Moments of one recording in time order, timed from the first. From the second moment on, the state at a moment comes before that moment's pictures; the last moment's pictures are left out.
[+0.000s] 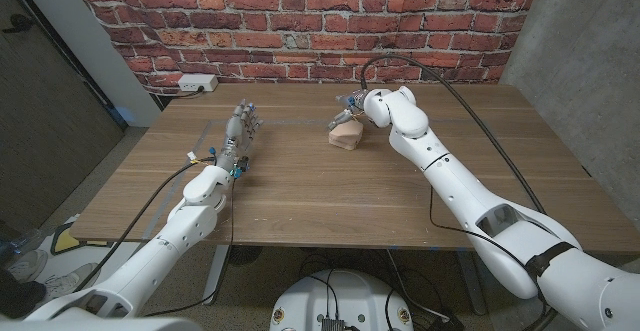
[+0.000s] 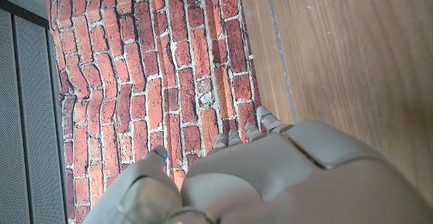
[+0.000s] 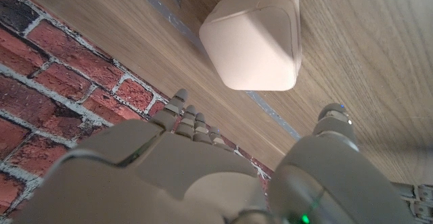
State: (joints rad) left arm 0.93 0.52 0.32 -1.31 -0.71 -0.37 -0.08; left_hand 0.01 0.07 0.30 0.18 0.31 -0.17 0.00 0.20 0.18 -0.17 -0.06 0.20 0.18 -0.17 -0.03 0.19 0.17 -0.17 -0.03 0.47 0.19; right arm -0.53 -0.18 -0.56 -1.49 -1.30 -0.08 0.71; right_hand 0.43 -0.09 0.21 -0.16 0.27 -0.17 0.12 0.18 0.19 -0.09 0.18 0.20 0.21 -0.01 0.11 0.19 0.18 0.08 0.09 0.23 0.19
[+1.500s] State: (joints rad) left arm 0.93 0.50 0.31 -1.27 -0.73 -0.38 -0.09; left_hand 0.01 0.07 0.30 0.18 0.31 -0.17 0.00 0.20 0.18 -0.17 -0.06 0.20 0.18 -0.17 -0.03 0.19 0.17 -0.17 -0.03 0.47 0.19; right arm -0.33 -0.13 -0.77 -1.25 -1.40 -0.10 0.93; right_hand 0.59 -0.05 0.20 -0.15 0.30 -0.17 -0.14 0.20 0.20 -0.17 0.21 0.20 0.22 0.05 0.16 0.19 0.18 0.24 0.21 0.25 0.19
